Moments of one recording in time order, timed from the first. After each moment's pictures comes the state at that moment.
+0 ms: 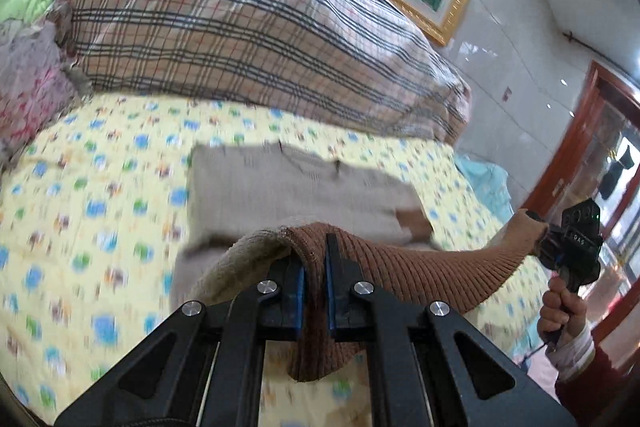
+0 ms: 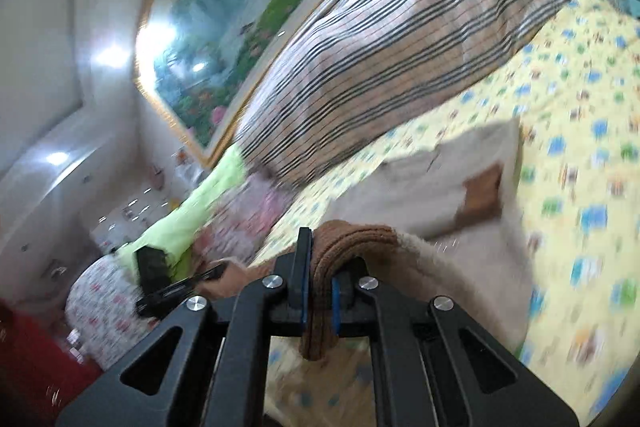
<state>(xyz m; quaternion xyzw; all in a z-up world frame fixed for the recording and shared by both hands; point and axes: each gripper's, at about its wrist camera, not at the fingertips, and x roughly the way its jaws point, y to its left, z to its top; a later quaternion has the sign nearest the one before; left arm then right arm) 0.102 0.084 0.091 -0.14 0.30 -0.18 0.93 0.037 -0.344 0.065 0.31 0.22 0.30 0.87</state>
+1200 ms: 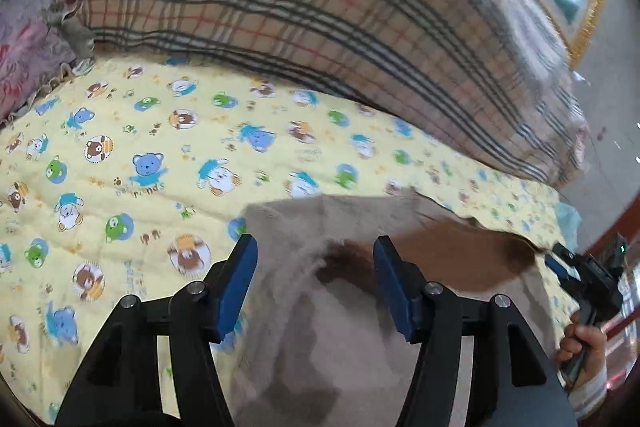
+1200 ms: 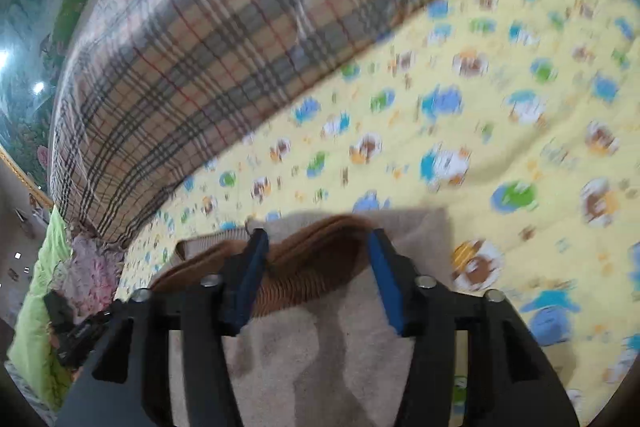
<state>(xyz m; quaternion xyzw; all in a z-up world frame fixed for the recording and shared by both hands) 0.332 0.118 0.013 -0.16 0.38 -0.07 0.91 0.302 -0.363 -0.005 0.28 0.34 0.08 0.89</state>
